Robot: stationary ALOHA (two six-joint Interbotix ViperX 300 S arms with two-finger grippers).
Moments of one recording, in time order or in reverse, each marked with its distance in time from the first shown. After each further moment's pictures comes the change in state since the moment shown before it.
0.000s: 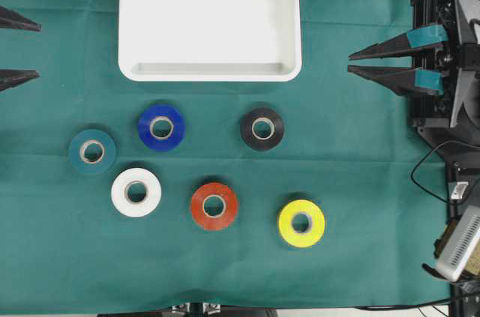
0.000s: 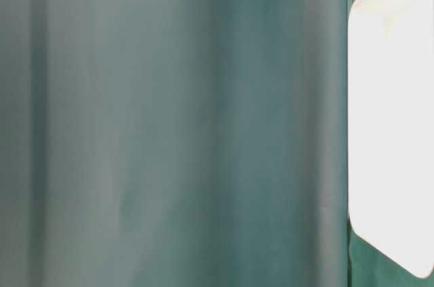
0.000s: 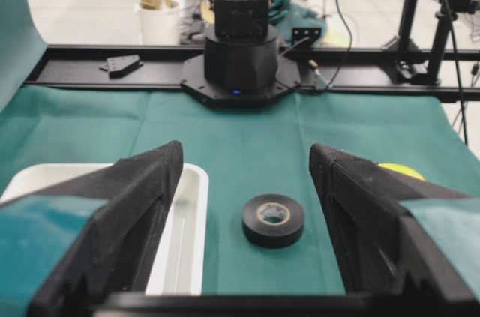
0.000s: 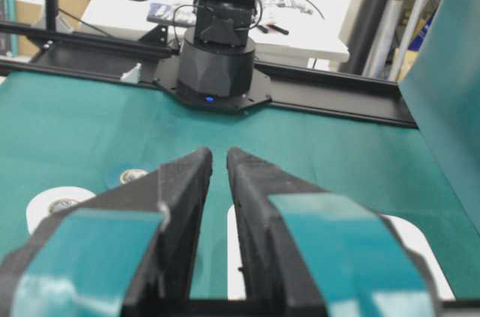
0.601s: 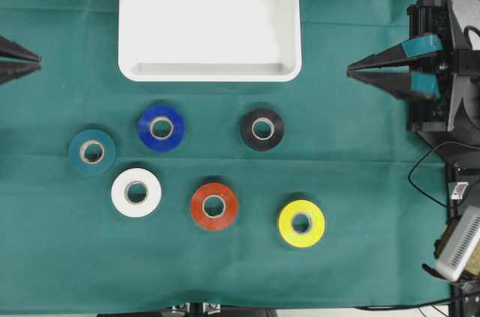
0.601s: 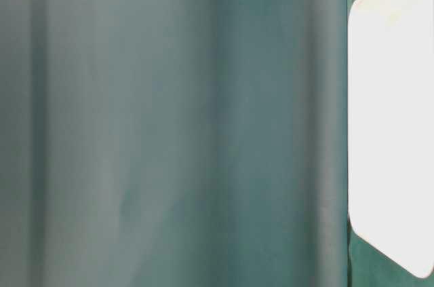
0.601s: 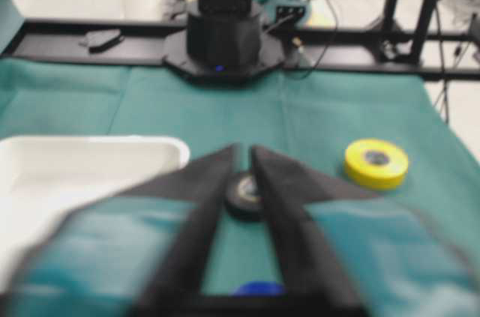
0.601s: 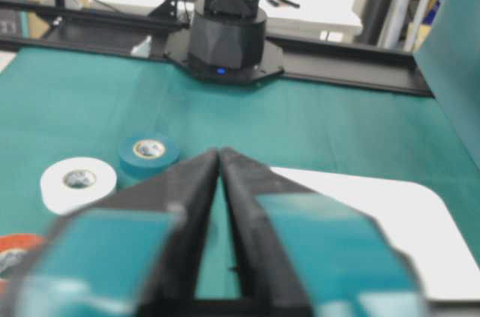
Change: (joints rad) left arm -0.032 0.006 0.038 -0.025 -0.009 -0.003; right arm 0.006 -0.009 0.058 -0.002 -0.009 0.031
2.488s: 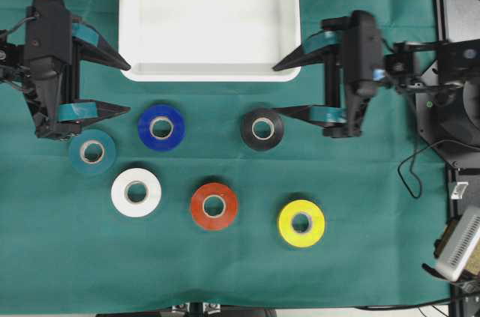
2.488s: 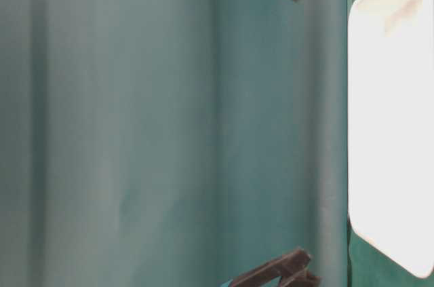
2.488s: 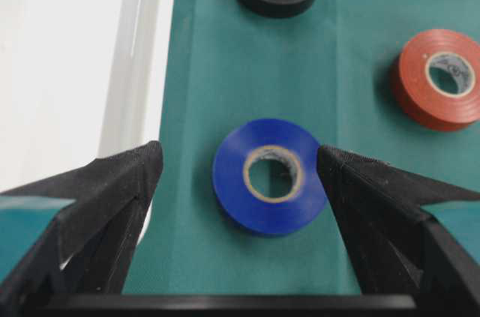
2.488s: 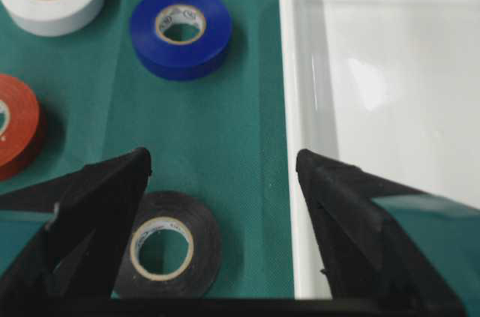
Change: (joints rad) left arm 0.020 0.580 -0.307 -0.006 0.331 -0.083; right arm -0.009 0.554 -0.262 0.000 0.253 0.106
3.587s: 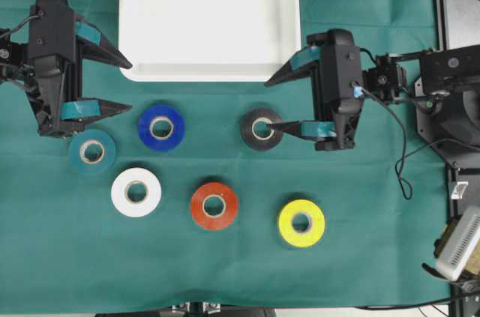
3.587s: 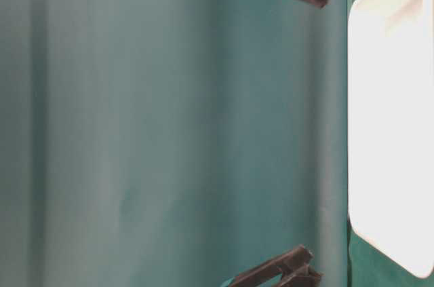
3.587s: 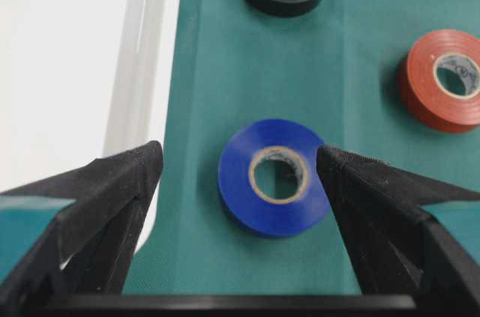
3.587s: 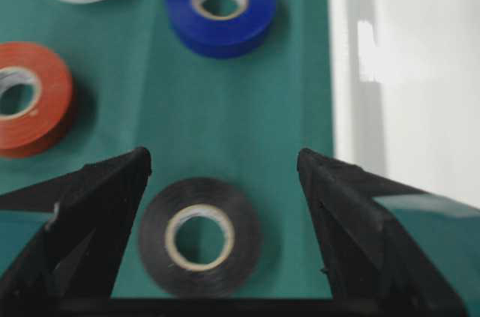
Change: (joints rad) left arm 0.008 0.008 -0.003 0.000 -0.002 0.000; right arm 0.072 0.044 -0.028 -0.008 0.044 0.011
